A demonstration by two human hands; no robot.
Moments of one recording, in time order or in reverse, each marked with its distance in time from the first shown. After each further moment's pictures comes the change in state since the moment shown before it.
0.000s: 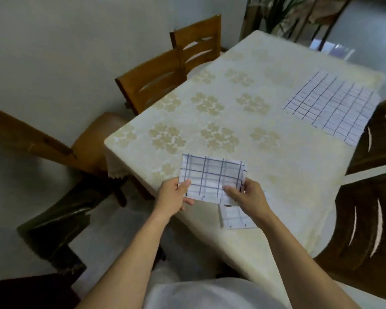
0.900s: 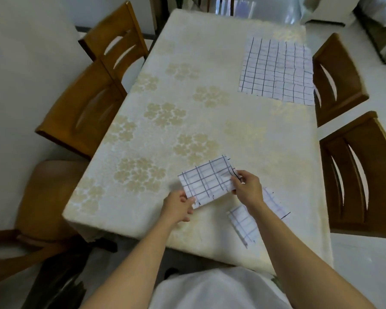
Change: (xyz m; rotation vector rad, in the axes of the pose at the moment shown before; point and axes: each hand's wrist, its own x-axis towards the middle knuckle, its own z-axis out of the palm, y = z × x) left_hand 0.165 0.015 -0.009 0.378 -0.423 -0.105; right_hand 0.108 0.029 0.039 0.088 0.623 0.279
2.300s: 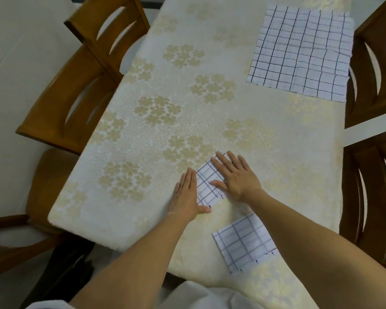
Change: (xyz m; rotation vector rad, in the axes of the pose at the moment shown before) left_hand 0.086 0.040 0.072 0.932 -0.048 0.161; right_hand 0.138 0.026 -0.002 -1.140 -0.517 -0.701
